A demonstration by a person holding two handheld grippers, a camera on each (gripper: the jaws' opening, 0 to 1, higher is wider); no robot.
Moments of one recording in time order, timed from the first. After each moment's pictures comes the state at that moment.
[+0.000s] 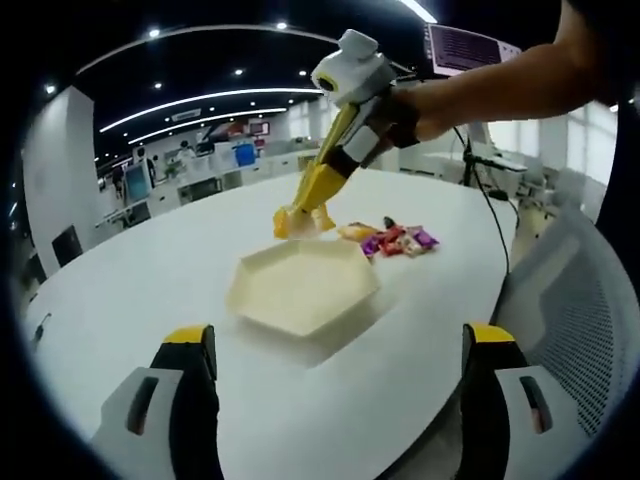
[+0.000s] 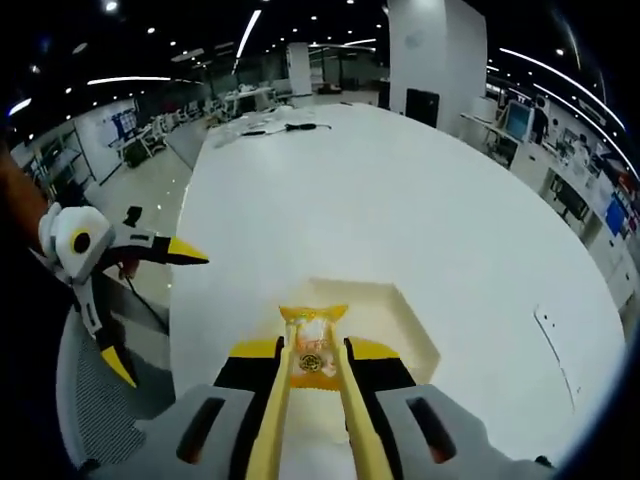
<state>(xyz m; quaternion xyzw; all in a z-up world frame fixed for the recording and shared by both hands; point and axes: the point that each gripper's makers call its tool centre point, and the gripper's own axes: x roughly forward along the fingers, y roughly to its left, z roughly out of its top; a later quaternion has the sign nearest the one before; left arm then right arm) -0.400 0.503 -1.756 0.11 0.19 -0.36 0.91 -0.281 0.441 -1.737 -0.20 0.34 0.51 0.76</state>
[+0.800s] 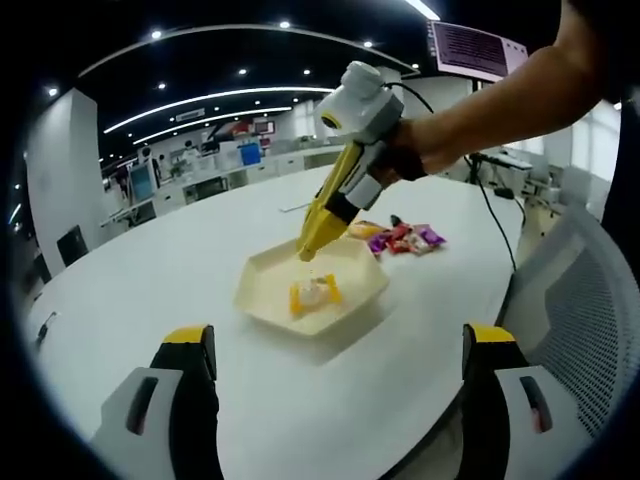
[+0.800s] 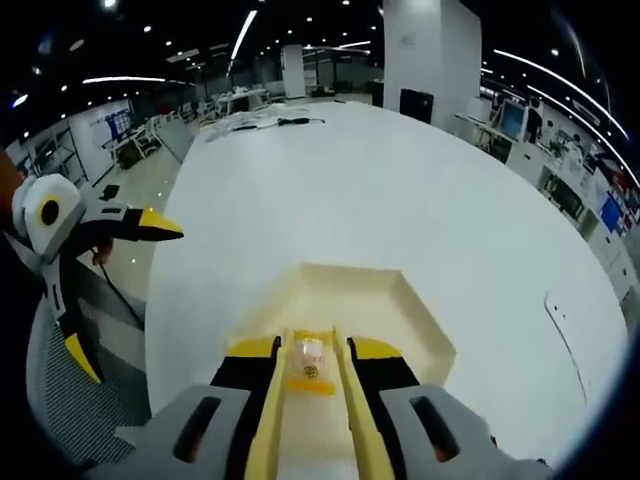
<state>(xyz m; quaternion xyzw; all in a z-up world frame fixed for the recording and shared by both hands) -0.396 0.509 -1.756 0.11 0.18 -0.35 0.91 -0.273 0.442 -1.761 -0.20 0.32 0.50 0.78</state>
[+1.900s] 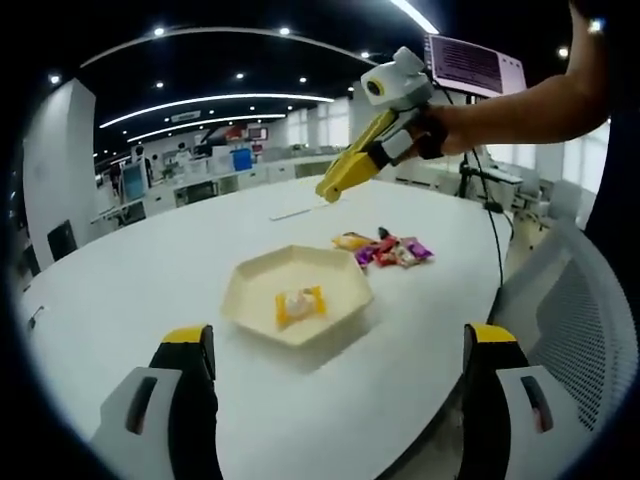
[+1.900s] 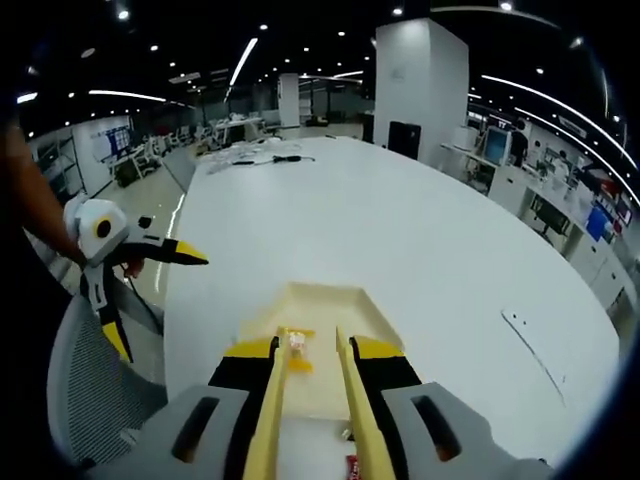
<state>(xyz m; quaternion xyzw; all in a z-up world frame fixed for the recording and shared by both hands) -0.399 0.499 -1.749 0.08 0.17 -0.37 0.91 -0.287 0.375 -1.694 -0.18 0.26 0.49 0.81</state>
